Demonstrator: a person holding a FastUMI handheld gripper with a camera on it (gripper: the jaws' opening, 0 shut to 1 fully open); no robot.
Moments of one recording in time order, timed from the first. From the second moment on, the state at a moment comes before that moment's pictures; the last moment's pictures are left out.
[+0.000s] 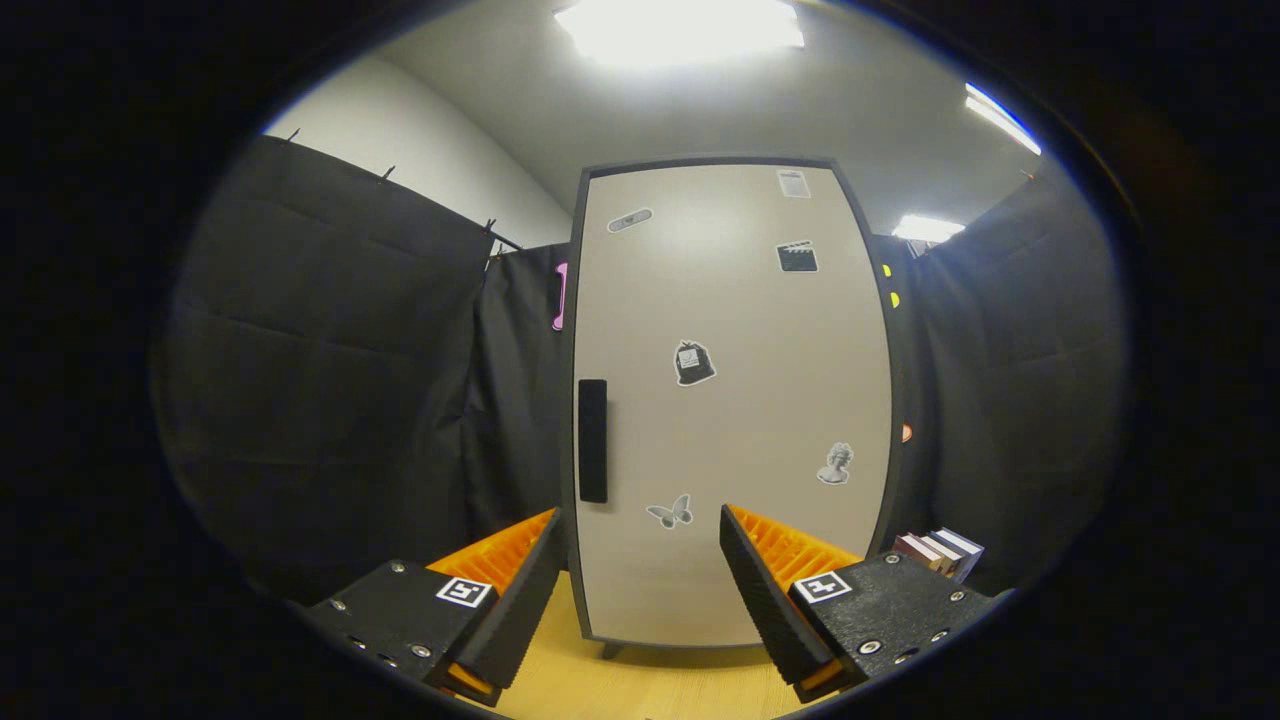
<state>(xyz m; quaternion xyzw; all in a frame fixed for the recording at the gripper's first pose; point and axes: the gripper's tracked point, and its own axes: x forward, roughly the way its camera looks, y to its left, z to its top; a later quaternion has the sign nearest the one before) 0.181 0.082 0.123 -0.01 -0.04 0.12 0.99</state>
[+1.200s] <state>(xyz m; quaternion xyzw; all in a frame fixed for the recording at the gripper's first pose) 0.340 0.167 0.123 0.01 0.05 0.12 0.99</state>
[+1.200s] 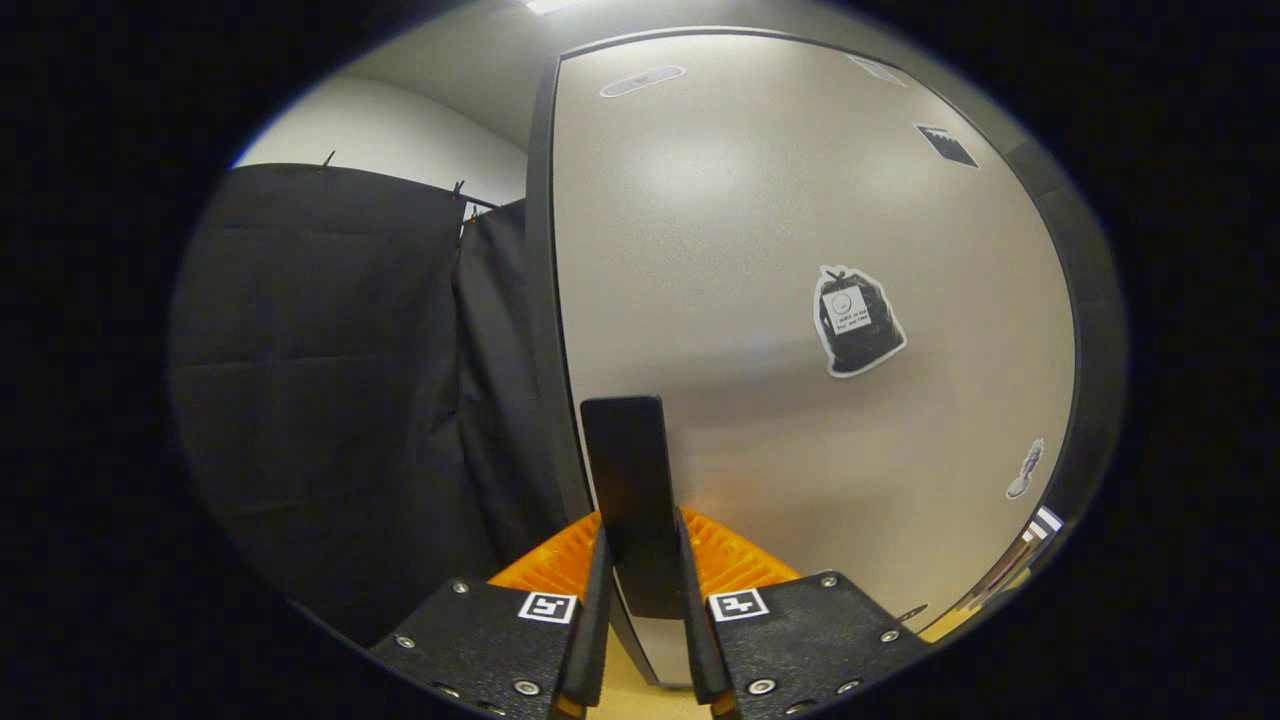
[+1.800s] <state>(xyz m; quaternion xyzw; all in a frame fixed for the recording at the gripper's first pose) 0.306 0.159 0.125 0.01 0.06 0.18 0.98</state>
